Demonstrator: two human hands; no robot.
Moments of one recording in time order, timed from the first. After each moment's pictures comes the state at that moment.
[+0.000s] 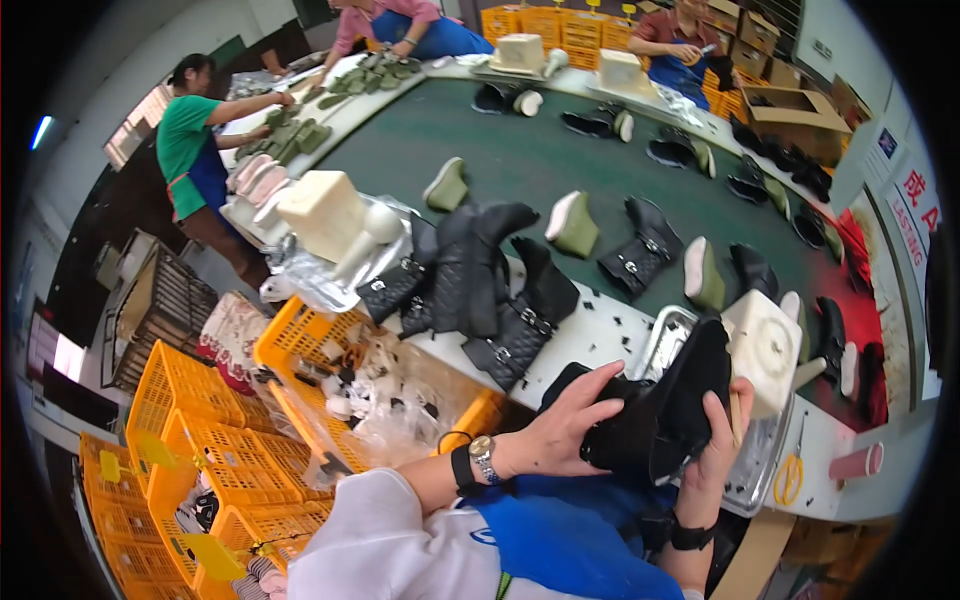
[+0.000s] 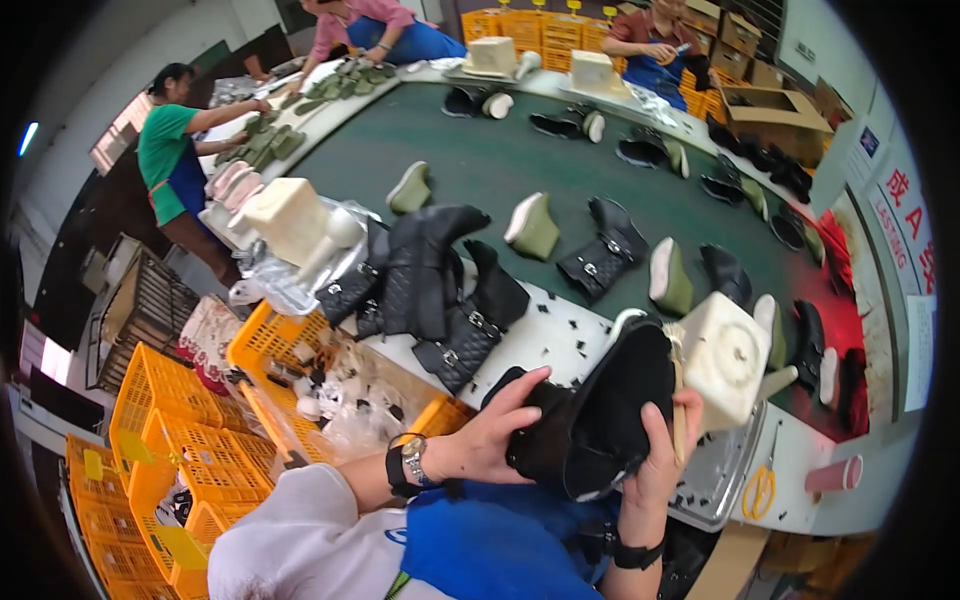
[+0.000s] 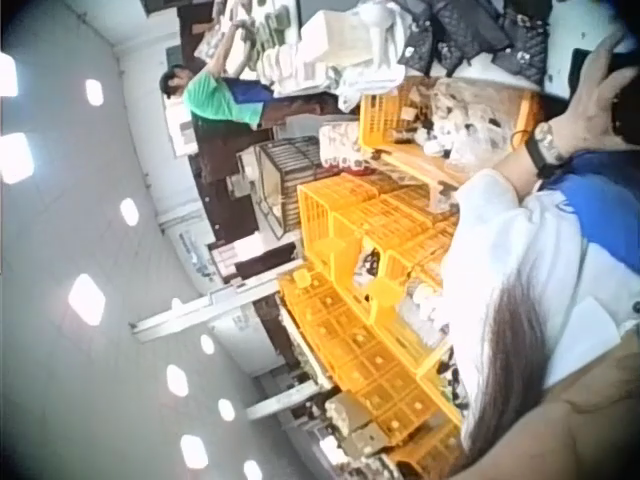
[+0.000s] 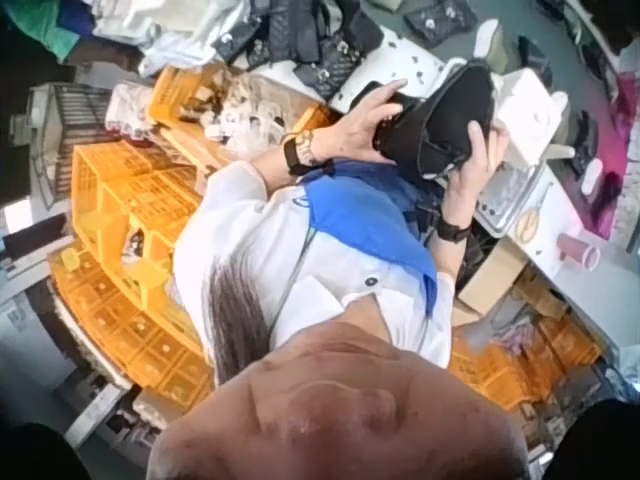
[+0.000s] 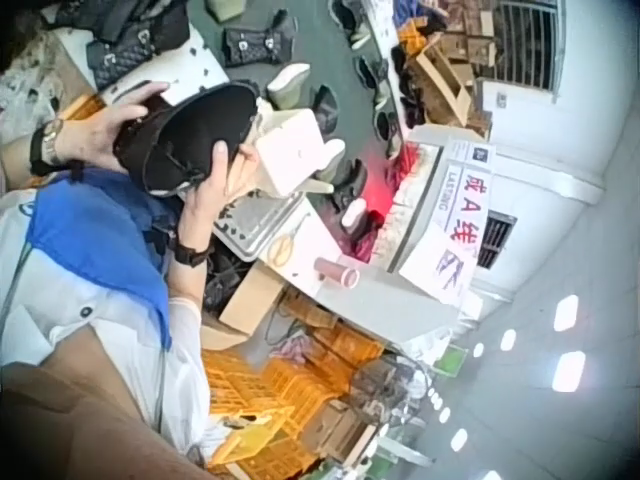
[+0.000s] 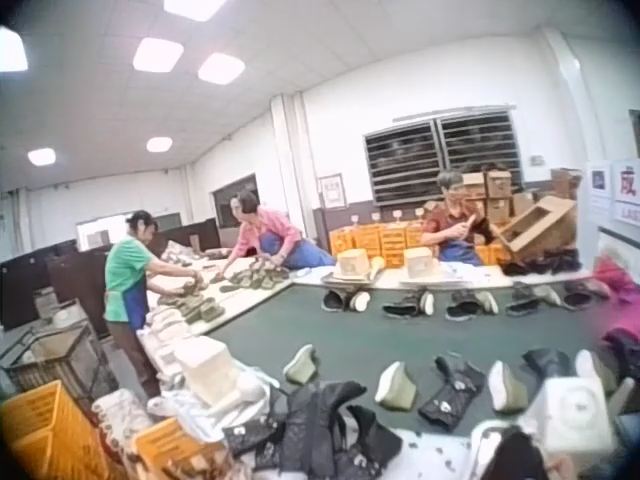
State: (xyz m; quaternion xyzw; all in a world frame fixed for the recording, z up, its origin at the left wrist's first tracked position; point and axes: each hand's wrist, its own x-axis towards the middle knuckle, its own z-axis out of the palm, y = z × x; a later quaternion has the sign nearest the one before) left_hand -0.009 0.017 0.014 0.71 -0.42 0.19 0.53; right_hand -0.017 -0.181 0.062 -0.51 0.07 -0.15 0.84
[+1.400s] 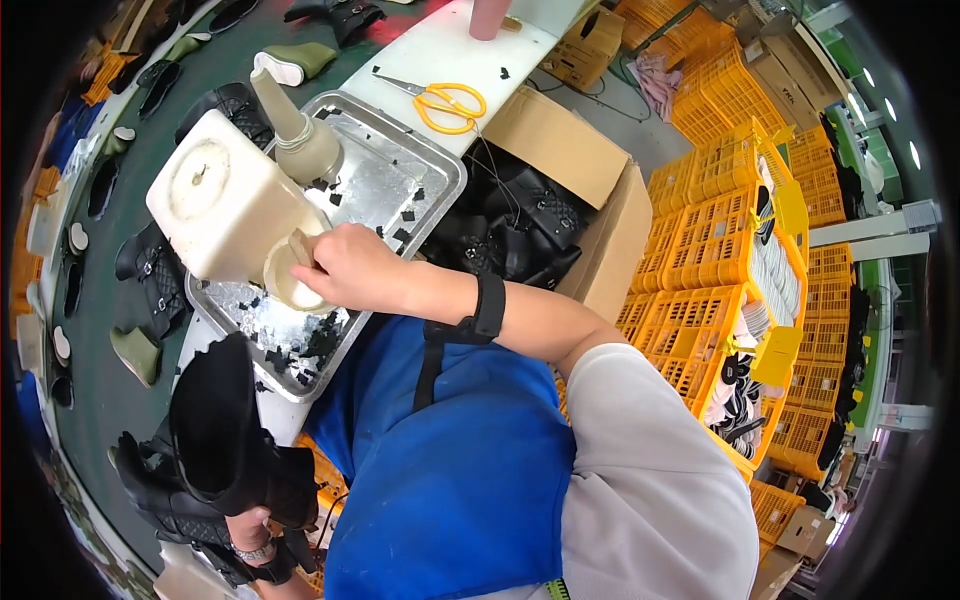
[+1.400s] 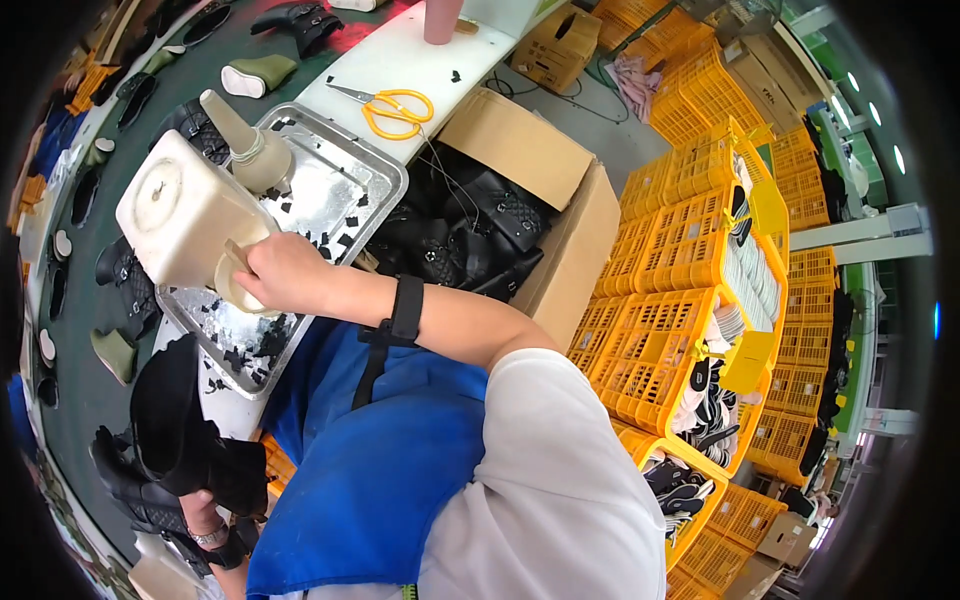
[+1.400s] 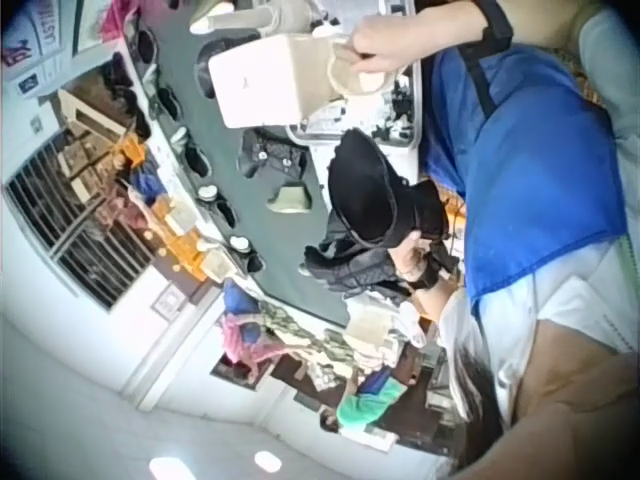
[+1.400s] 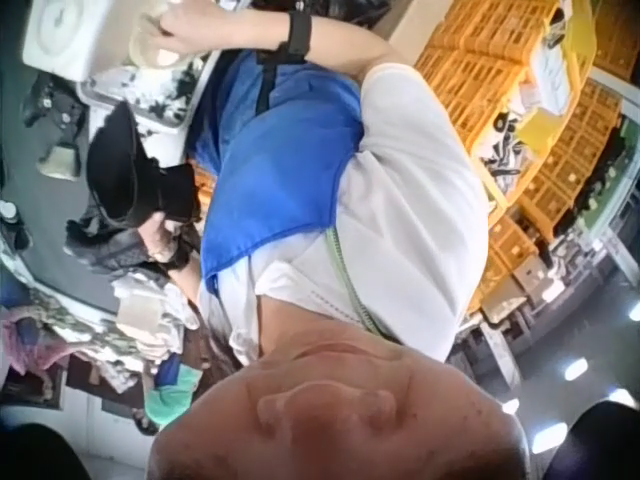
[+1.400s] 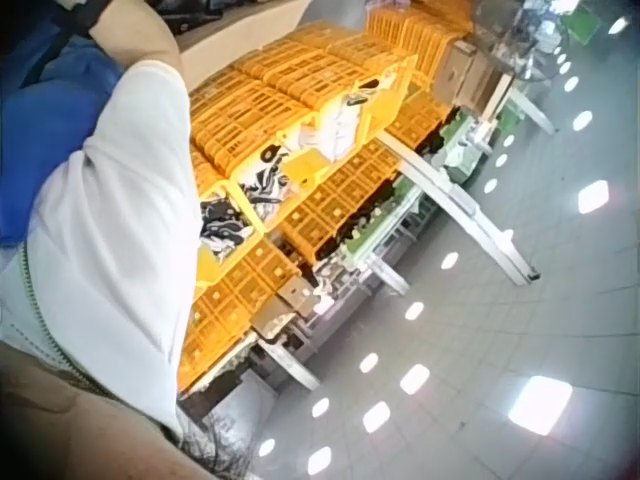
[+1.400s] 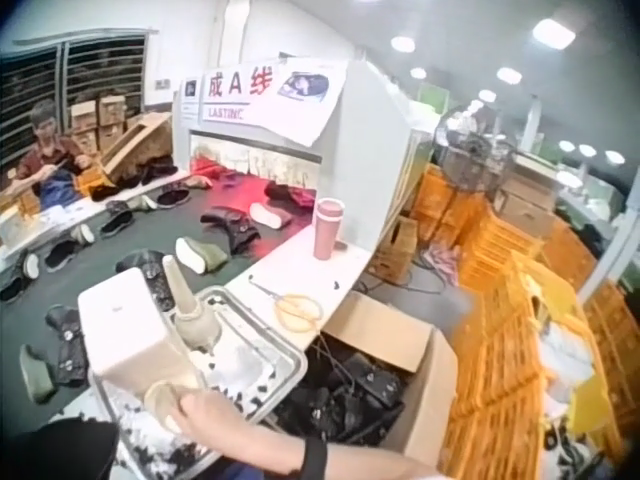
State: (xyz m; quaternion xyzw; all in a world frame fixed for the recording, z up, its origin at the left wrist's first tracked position) left_hand 0.062 0.080 -0.016 0.63 -0.17 -0.44 0.62; right_hand -0.057 -0.299 -0.023 -0.89 0.16 -0.21 0.37
